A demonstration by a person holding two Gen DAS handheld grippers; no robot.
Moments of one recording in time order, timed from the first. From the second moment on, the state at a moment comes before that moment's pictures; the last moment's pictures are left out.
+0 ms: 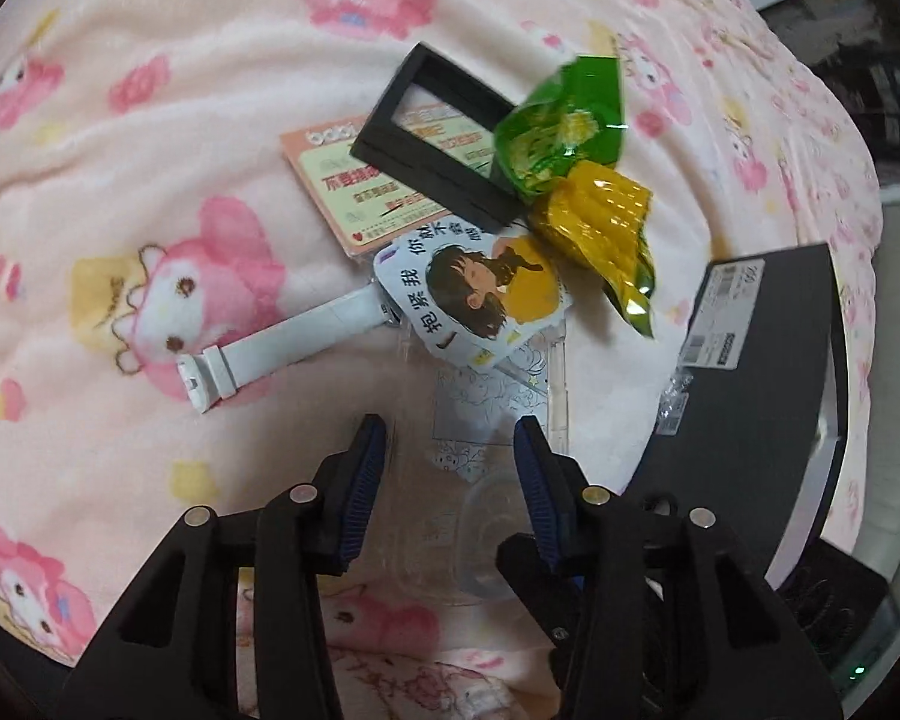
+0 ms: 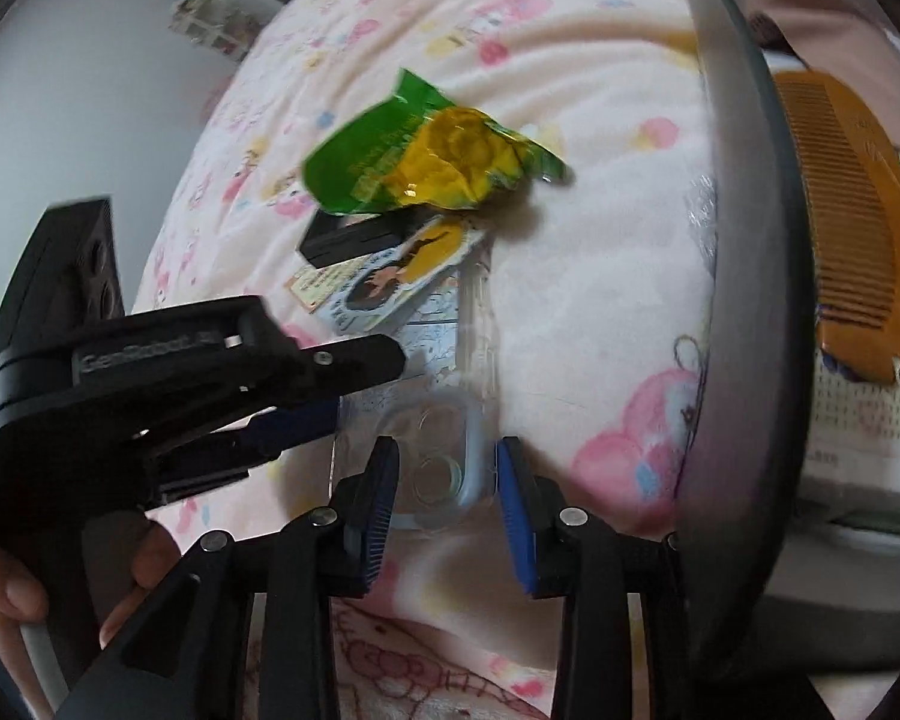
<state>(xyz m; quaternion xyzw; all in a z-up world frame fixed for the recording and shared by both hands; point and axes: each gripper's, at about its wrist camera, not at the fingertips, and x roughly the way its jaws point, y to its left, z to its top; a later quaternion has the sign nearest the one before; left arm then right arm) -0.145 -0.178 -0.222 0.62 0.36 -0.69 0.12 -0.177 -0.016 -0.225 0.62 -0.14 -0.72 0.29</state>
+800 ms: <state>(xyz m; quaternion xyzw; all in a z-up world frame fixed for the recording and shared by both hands) -0.084 -0.091 -0.191 0.63 0.31 -0.72 0.02 -0.080 0.084 -0.141 0.55 -0.15 -0.78 0.26</state>
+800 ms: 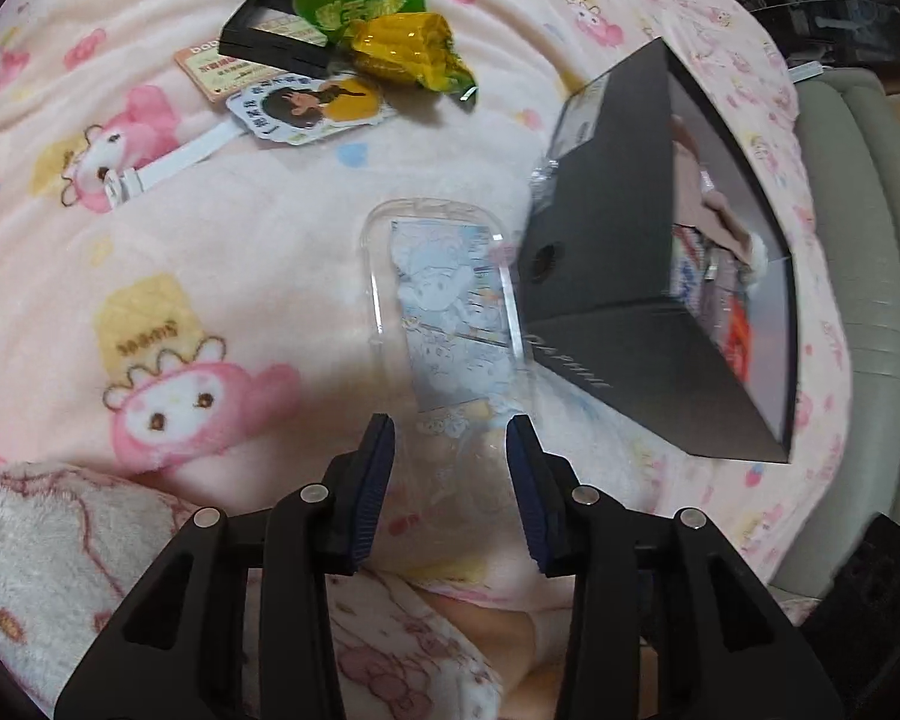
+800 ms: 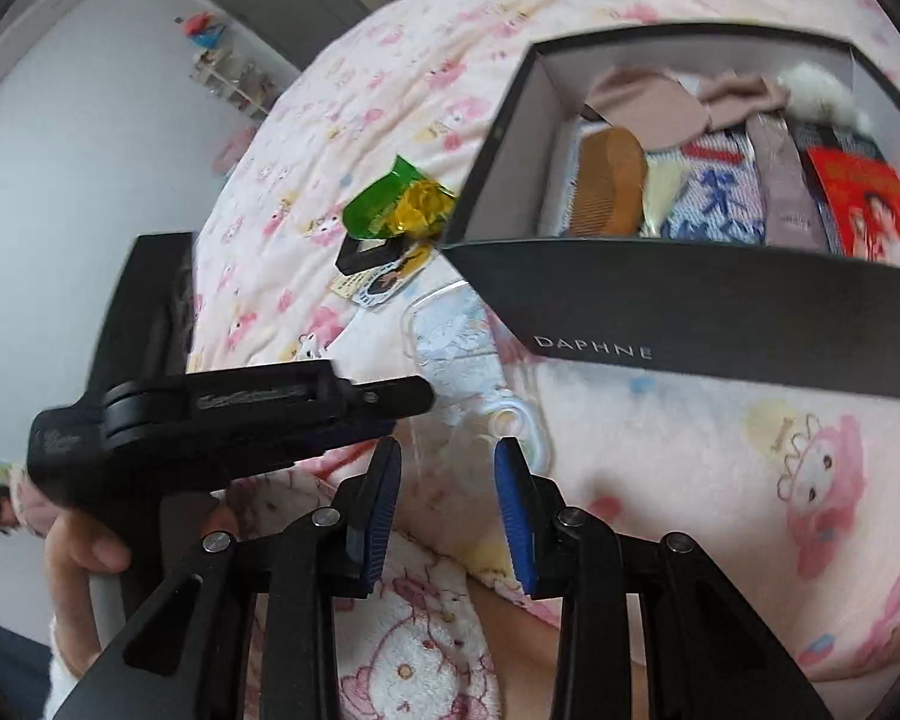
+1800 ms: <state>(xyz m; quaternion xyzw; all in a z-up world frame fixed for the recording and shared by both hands) -0.076 -0.088 -0.093 0.47 0.29 -0.83 -0.03 -0.105 0.104 -0.102 0.50 -0.13 -0.77 0.37</state>
